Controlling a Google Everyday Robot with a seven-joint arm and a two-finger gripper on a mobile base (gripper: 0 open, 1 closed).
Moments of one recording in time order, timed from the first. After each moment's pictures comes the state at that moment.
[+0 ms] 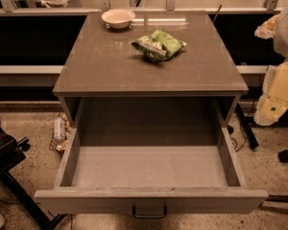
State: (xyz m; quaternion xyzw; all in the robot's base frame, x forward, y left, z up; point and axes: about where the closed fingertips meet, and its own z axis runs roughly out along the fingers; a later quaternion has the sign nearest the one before) arm 0.438 -0.214 0.986 -0.60 0.78 -0.05 0.17
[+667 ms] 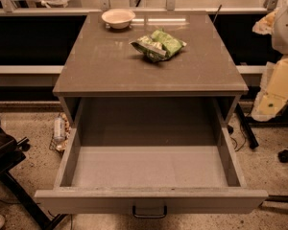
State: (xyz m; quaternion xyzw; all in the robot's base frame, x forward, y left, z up) arm 0.446 -0.211 0.989 -0.61 0.77 -0.05 0.19
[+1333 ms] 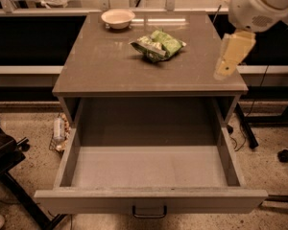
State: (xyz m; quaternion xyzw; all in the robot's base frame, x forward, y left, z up) arm 0.560 -0.173 0.997 -0.66 0.69 -0.10 0.29
